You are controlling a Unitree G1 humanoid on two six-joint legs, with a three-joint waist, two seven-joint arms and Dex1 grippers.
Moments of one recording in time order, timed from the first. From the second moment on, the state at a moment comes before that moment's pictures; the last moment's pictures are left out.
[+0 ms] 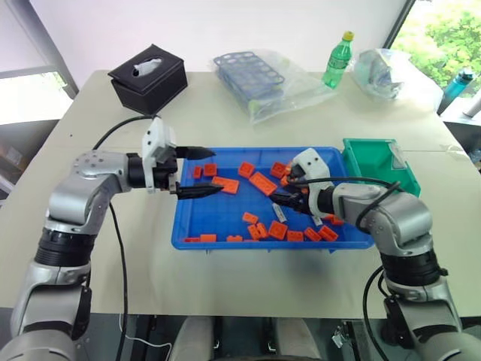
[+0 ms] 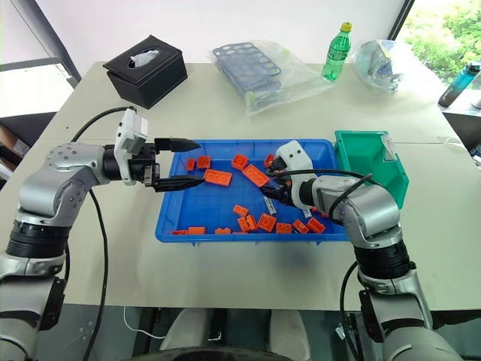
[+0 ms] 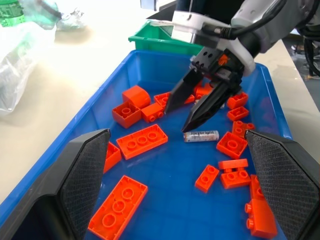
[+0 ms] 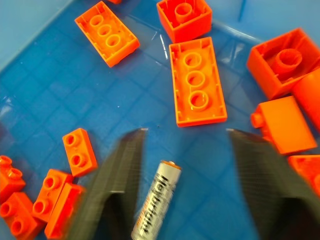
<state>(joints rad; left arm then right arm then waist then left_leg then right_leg) -0.61 0.67 -0.03 -0.04 -0.50 0.48 -1.20 -0.56 -0.50 0.07 -0.38 0.45 1.33 0.46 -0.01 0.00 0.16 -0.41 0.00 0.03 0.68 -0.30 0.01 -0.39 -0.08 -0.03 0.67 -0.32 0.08</state>
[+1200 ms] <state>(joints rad) -0.52 0.69 -0.02 -0.05 -0.50 0.47 -1.22 -0.56 -0.62 -0.17 -0.32 0.48 1.25 0.49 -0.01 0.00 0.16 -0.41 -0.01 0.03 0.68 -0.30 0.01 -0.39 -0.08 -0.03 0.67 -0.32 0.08</state>
